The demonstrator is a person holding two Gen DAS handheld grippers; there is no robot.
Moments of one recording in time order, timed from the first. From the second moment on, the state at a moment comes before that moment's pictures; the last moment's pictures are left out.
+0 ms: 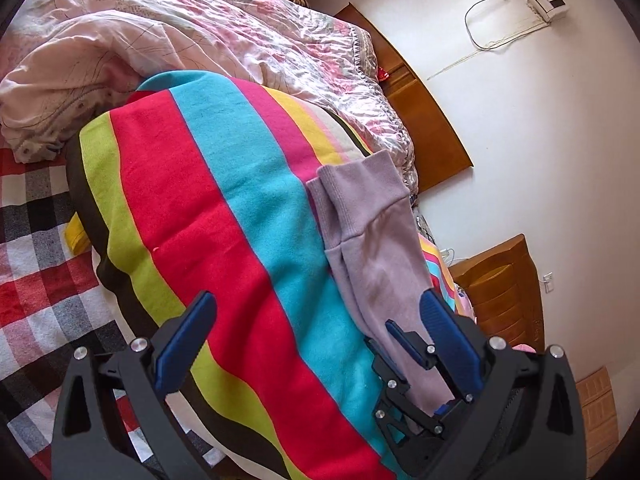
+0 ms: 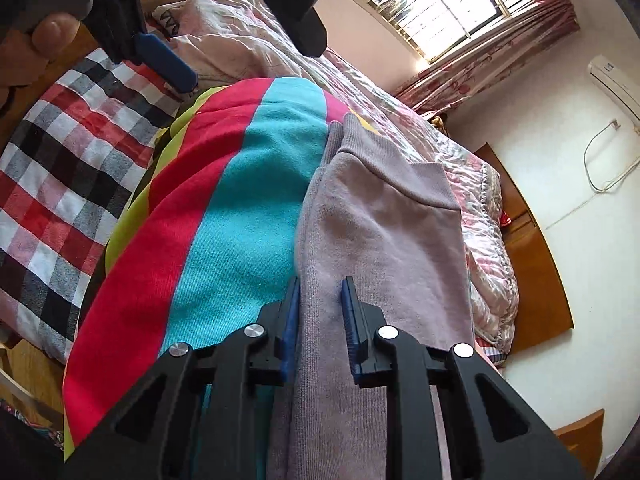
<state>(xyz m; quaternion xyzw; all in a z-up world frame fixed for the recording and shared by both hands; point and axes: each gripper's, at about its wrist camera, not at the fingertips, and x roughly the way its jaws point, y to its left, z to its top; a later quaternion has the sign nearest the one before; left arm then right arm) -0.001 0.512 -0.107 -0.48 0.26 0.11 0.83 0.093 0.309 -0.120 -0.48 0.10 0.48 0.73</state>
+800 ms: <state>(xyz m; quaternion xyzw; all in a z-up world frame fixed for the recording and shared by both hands) 0.120 0.532 -0.146 -0.53 0.25 0.00 0.81 0.208 0.271 -0.056 -0.23 0.29 0.56 0.74</state>
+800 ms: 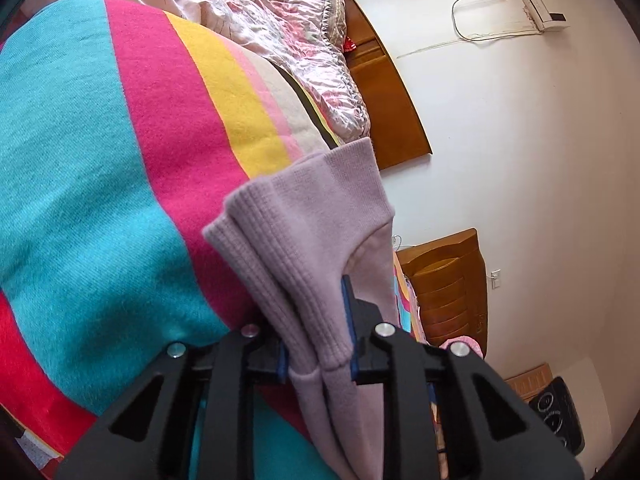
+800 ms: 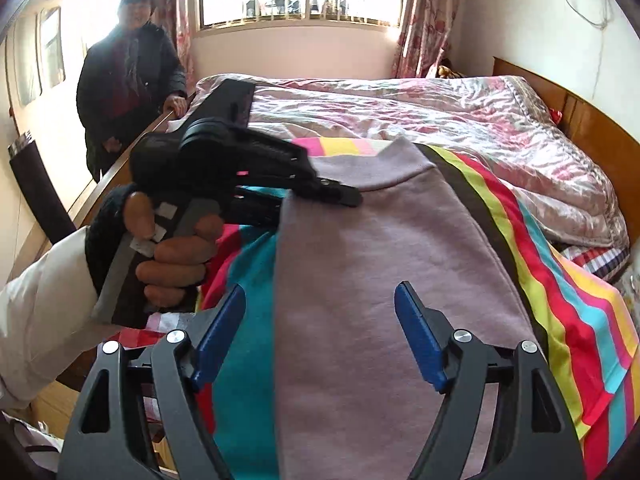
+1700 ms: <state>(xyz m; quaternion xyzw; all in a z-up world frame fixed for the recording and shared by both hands) 0.138 0.485 -0.057 -0.33 0.28 0.09 0.90 0.181 0.187 -0.108 -0.27 0.41 0.49 0.72</state>
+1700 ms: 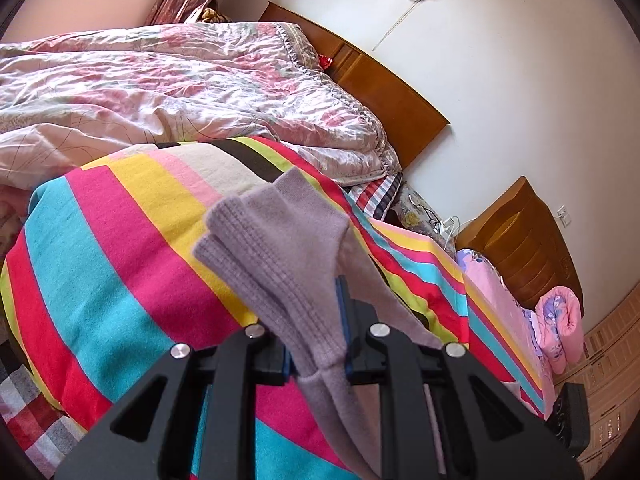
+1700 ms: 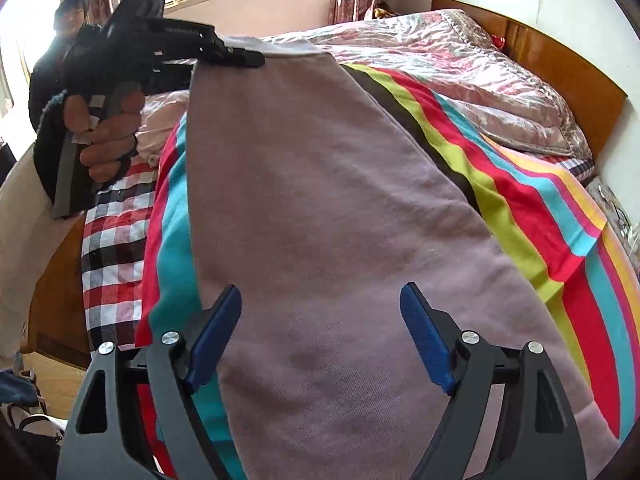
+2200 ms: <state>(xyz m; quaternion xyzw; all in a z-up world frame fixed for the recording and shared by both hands) 0.139 0.398 0.014 -0.22 0.27 0.12 0.93 0.290 0.160 -0.080 -0.15 0.43 0.49 0.74</state>
